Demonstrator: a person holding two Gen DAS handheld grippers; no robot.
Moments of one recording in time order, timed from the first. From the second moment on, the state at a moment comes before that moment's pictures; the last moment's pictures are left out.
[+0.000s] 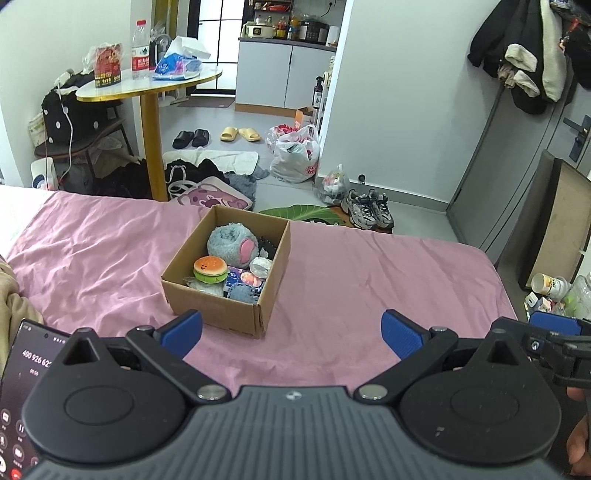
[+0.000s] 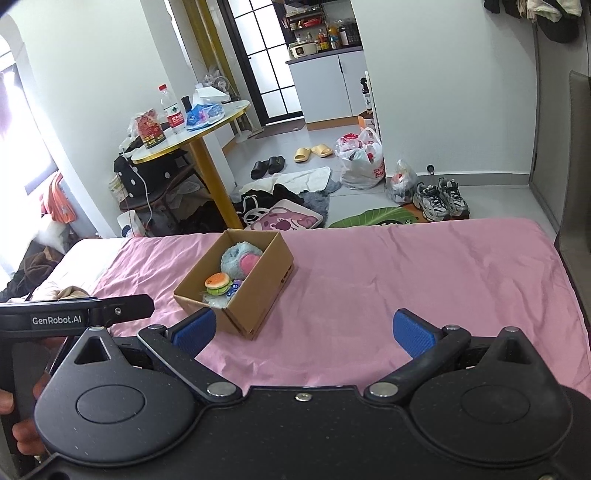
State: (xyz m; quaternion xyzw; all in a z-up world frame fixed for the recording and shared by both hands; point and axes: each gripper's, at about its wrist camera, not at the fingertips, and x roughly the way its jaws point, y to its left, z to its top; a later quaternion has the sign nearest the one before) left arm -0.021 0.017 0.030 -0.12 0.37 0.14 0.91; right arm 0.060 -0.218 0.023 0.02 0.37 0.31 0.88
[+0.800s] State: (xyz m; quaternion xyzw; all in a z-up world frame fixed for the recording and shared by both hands) left arm -0.059 0.011 0.029 -0.13 0.36 0.14 0.91; right arm 0.026 -0.225 0.026 0.01 0.36 0.30 0.88
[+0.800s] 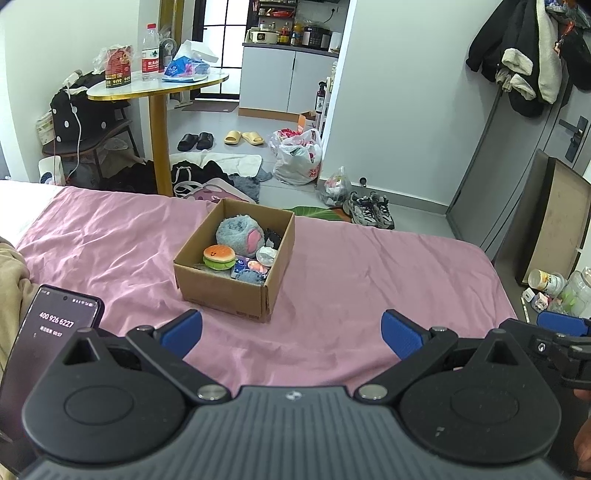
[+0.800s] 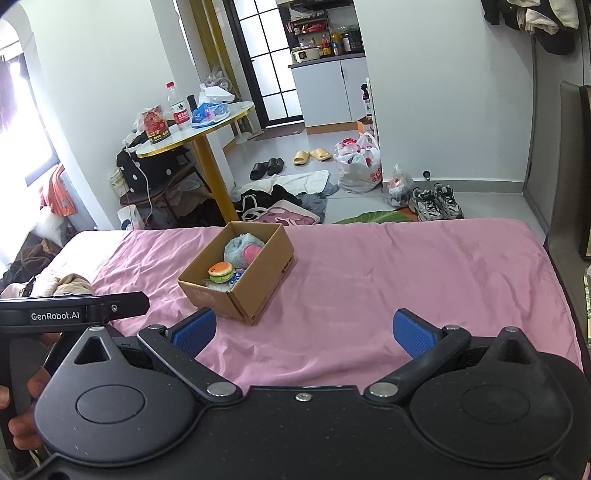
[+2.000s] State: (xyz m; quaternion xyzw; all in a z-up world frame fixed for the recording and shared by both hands) left arm -0.064 0.011 0.023 -0.13 0.36 0.14 0.91; right arm 0.026 -0.225 0.025 0.00 0.36 0.30 0.88
